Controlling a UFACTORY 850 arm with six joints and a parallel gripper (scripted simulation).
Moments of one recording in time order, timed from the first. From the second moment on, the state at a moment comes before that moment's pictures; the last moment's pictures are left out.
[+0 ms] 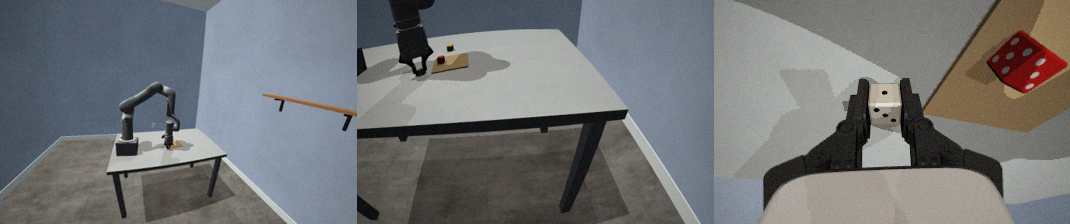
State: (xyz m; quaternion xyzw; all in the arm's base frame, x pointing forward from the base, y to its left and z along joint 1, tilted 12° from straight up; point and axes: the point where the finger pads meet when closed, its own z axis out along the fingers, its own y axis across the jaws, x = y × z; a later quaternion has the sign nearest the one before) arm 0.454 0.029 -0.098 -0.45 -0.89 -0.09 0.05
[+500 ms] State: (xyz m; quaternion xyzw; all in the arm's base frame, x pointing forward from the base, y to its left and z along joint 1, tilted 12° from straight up) arm 0.454 0.029 -0.094 -0.45 -0.89 -0.09 0.05
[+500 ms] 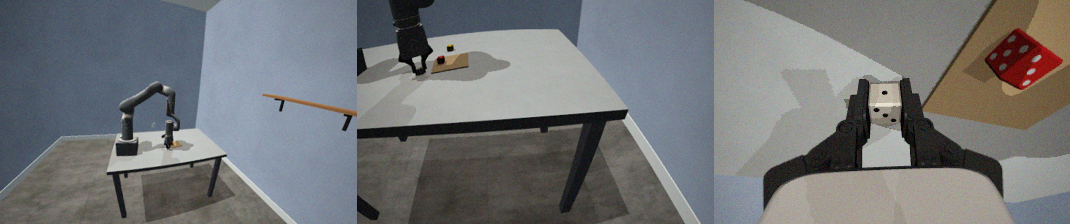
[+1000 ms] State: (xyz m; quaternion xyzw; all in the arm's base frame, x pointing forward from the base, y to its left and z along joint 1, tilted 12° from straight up) arm 0.455 0.017 -0.041 -0.45 -0.89 -0.09 0.04
